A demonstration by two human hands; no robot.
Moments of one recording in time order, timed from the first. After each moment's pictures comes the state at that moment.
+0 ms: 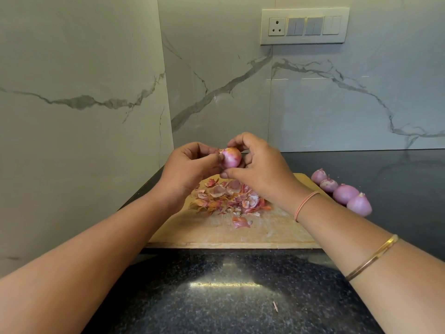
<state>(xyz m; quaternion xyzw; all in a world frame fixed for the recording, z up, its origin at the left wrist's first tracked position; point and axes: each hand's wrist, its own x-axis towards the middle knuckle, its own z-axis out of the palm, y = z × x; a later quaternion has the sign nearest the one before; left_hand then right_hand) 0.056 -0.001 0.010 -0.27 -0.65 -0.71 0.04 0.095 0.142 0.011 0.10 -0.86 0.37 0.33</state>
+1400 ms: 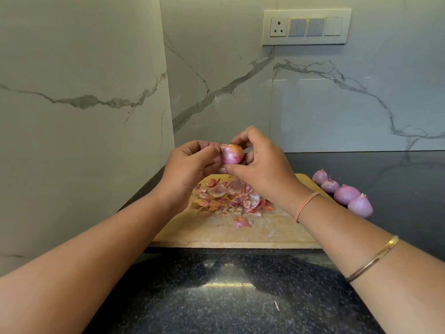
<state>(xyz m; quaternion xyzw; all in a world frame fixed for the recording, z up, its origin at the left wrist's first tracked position) 0.056 0.002 0.011 -0.25 -0.60 -0.76 0.03 0.098 0.138 0.012 0.11 -0.84 0.39 0.36</state>
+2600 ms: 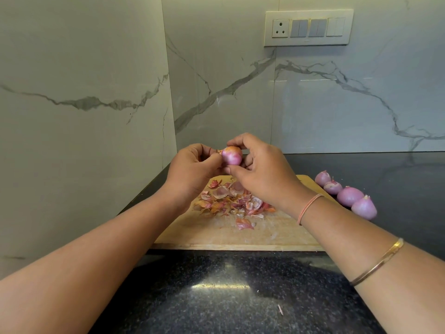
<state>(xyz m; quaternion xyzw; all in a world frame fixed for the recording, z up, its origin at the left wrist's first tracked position) 0.051 0.004 0.007 -0.24 -0.70 -0.67 0.10 0.103 0.136 0.012 0.13 -0.87 0.33 0.35</state>
